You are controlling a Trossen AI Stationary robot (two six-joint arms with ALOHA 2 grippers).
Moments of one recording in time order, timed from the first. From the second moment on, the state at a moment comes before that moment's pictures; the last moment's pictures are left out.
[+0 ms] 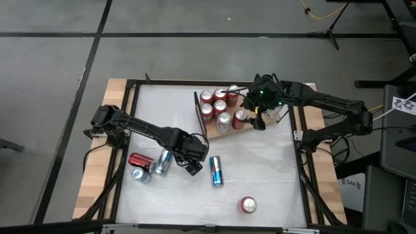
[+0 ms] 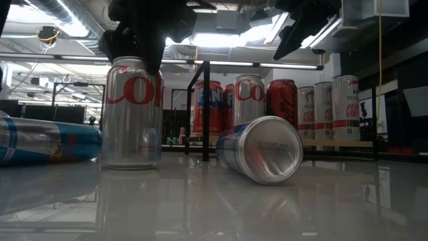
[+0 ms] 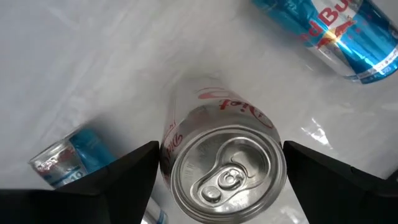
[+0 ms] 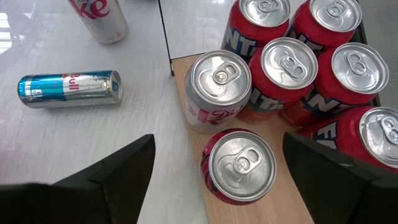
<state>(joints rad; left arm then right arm) -0.24 1.80 1.48 -1.08 0.02 -0.99 -0.31 1.29 1.27 -0.87 -0.22 -0.34</state>
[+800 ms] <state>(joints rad) -0.23 1.80 1.47 -1.02 0.08 -0.89 -0.31 1.29 1.27 -0.87 -0.22 -0.34</state>
